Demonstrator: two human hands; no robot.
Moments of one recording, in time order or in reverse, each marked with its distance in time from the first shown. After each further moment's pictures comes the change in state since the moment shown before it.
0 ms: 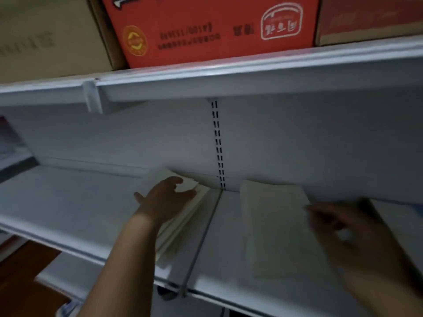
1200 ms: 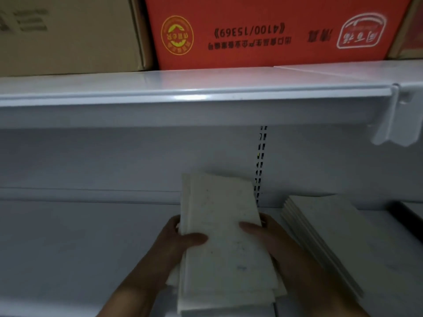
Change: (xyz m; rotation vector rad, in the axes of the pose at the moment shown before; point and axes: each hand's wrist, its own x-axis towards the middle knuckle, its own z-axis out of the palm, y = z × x) left_hand 0.089 -0.135 -0.029 -0.904 -0.529 0.076; right_hand 0.043 0.029 0.223 0.510 -0.301 0.670
